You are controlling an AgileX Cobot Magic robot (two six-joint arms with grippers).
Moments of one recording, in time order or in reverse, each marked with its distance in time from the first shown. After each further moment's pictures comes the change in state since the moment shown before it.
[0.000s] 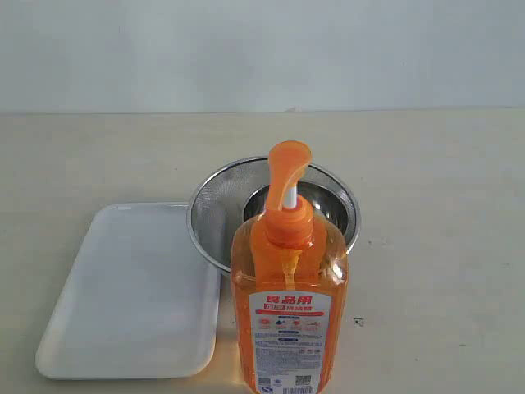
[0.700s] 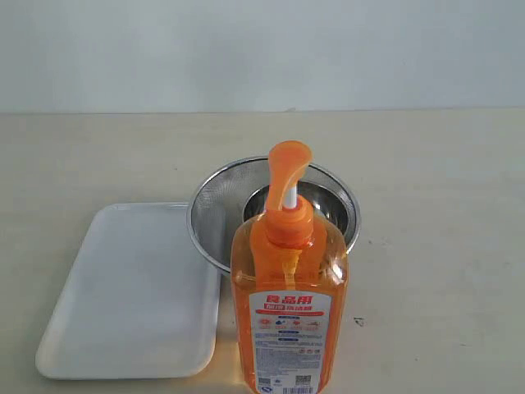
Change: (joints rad) left arm 0.000 0.000 0.000 0.000 0.000 0.000; right arm 0.000 0.000 0.000 0.000 0.000 0.004
